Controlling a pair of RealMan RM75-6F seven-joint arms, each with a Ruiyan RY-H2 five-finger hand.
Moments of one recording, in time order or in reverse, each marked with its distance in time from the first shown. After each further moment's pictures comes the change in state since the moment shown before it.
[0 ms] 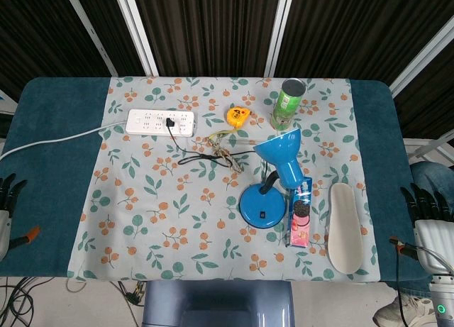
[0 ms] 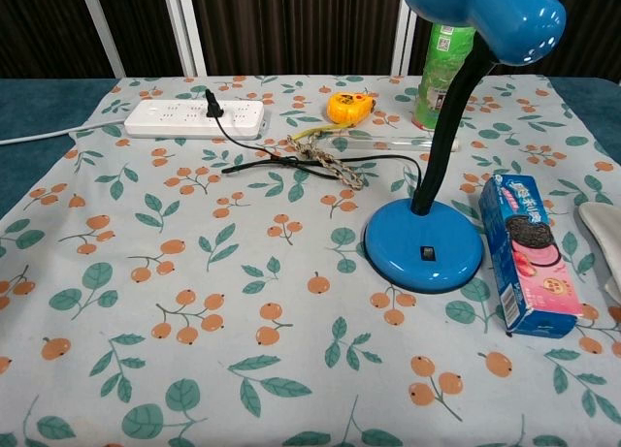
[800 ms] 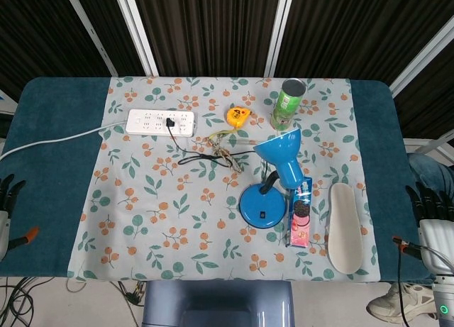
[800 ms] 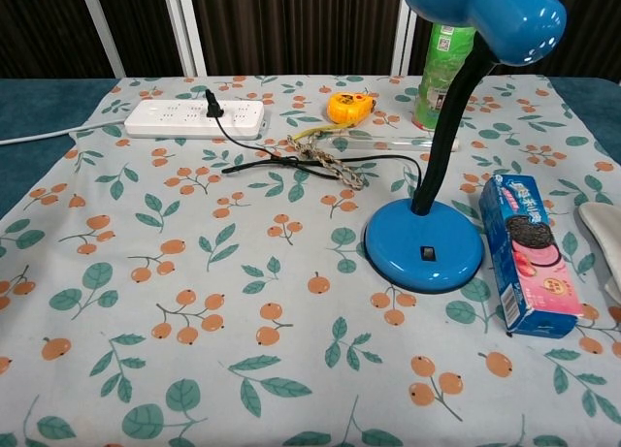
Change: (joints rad) left arm 0.003 0.000 0.000 -0.002 -0.005 0.001 0.007; right arm -0.008 0.010 0.009 -0.018 0.011 0.014 0.008
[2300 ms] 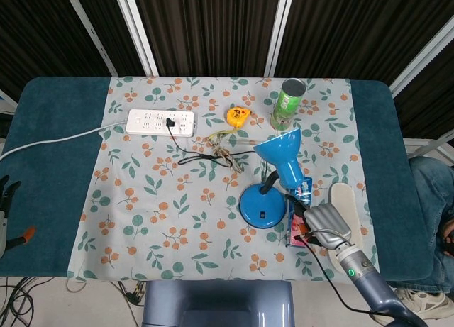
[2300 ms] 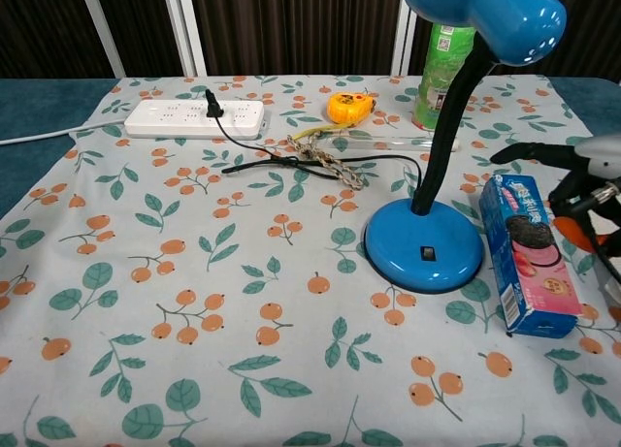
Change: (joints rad) left arm 0.006 0.003 -0.012 -0.029 -0.055 -0.013 0.023; right arm 0.366 -0.161 0.009 -0.129 0.086 -0.543 -0.176
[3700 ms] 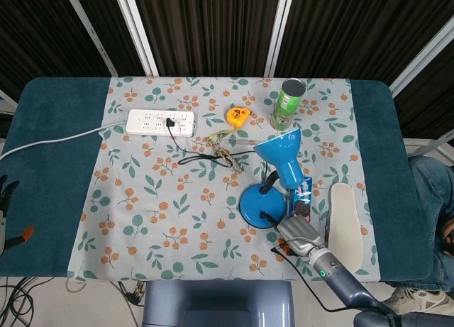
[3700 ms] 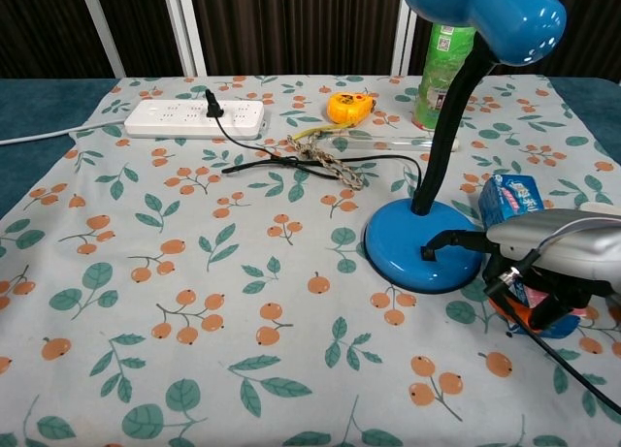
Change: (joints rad) left arm -0.002 0.003 -0.006 -0.005 -0.020 -0.008 0.003; right arm 0.138 -0.141 -0.068 0.046 0.217 -0.114 -0.169
